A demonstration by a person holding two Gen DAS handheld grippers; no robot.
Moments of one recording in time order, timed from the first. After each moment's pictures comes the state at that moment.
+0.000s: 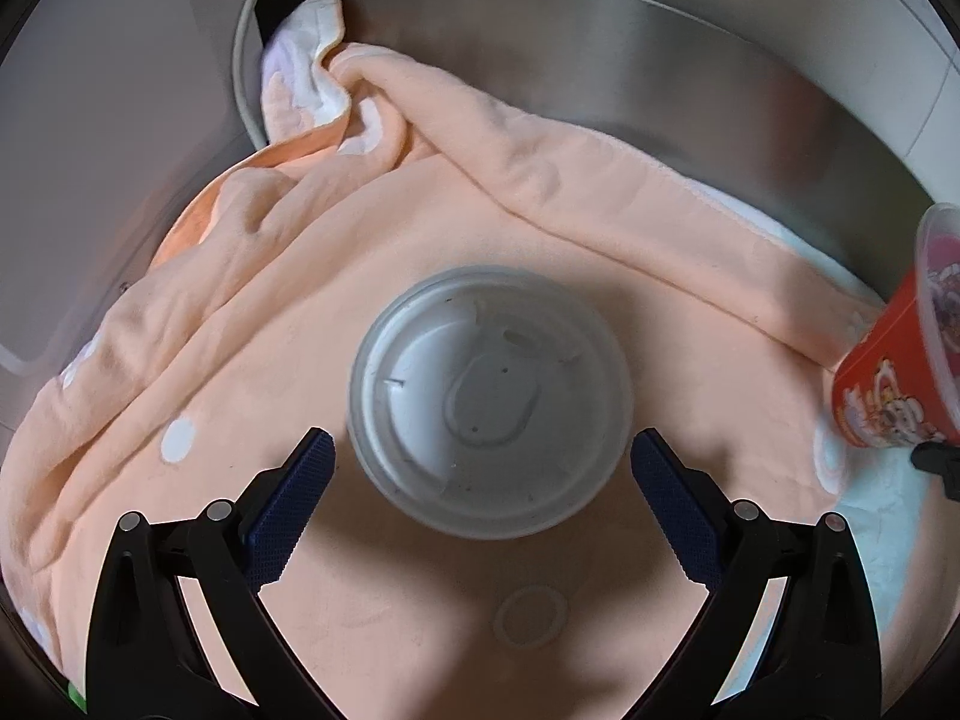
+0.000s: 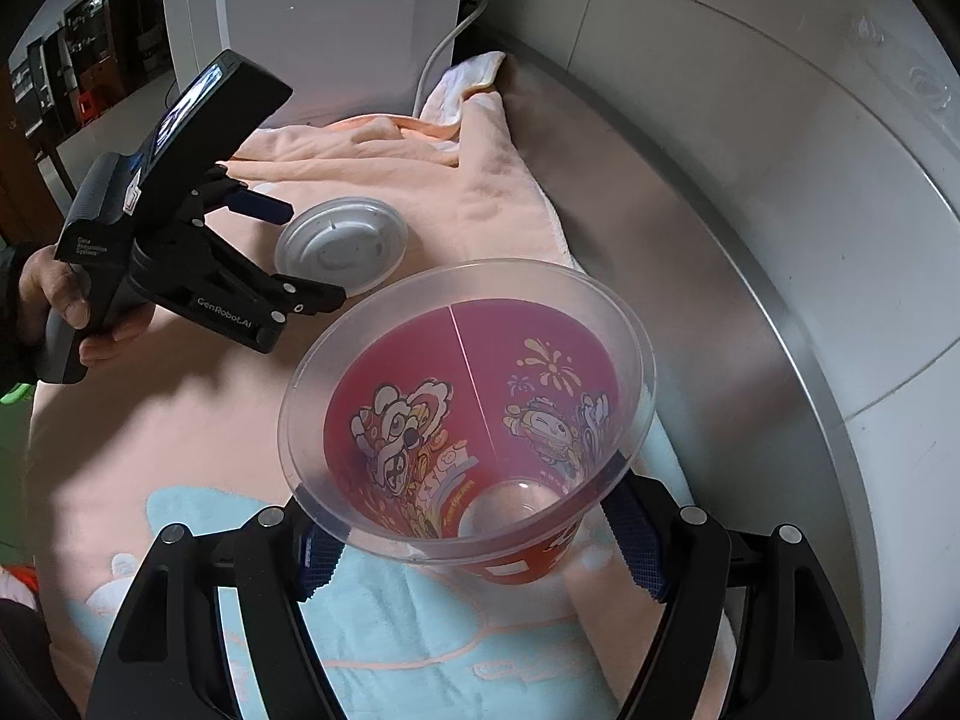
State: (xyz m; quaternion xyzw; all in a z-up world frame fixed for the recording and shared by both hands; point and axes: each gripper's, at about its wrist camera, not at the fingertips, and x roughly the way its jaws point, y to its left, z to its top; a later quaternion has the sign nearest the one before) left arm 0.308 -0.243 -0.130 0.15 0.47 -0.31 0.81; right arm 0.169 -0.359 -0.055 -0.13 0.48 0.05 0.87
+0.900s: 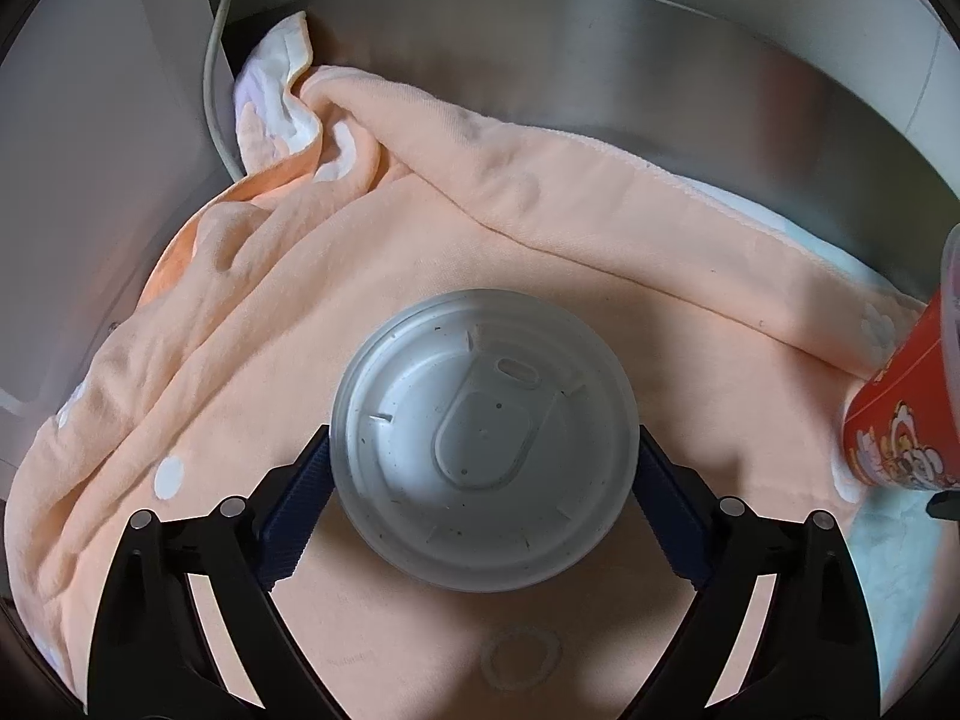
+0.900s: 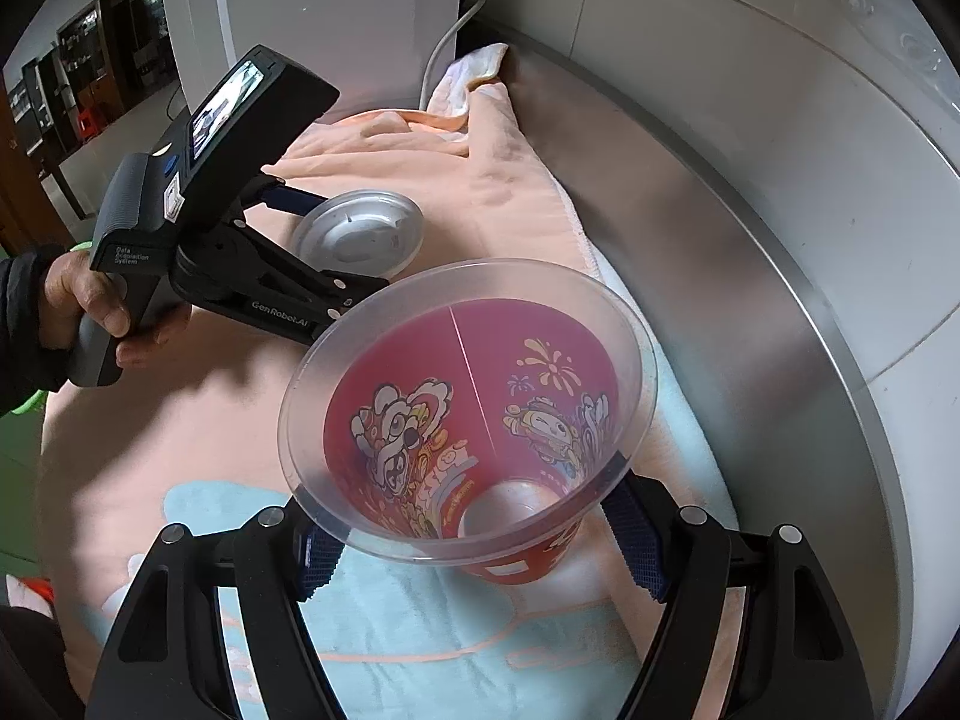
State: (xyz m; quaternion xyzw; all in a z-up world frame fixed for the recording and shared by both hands) left arm 0.290 -0.269 -0.138 0.18 0.45 -0.30 0.82; right arm 0.164 -0.354 -0.062 -0.11 0.48 0.05 0.87
